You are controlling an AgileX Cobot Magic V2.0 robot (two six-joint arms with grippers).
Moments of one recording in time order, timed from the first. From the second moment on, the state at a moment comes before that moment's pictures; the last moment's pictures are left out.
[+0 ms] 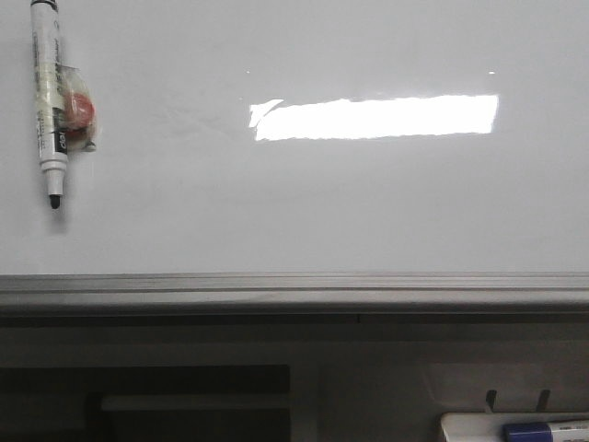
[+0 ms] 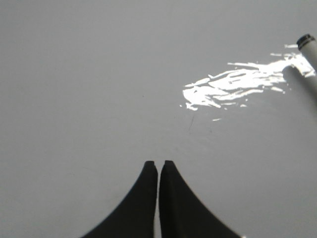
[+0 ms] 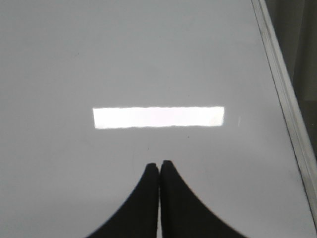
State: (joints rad) left arm -0.03 -0.01 0.00 0.15 -0.02 0.08; right arm -0.11 -0.01 0.01 0.03 -0.12 -0.12
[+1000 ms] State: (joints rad) left arm -0.05 0.24 -0.37 -0.08 0.39 0.08; right arm -0.10 0.25 -0.32 0.13 0.53 -0.12
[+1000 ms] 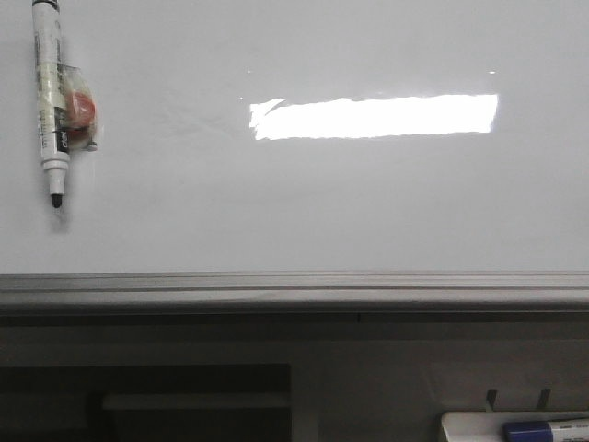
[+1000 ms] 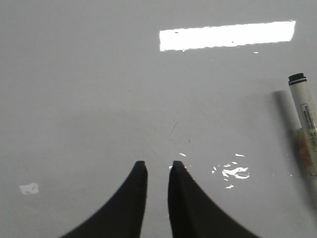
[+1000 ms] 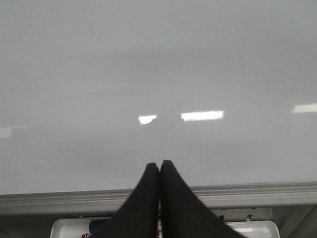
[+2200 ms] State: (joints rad) left arm -0.60 0.82 -0.35 -0.19 -0.06 0.08; right arm -0.04 0.25 -0.32 0.13 0.57 -0.12
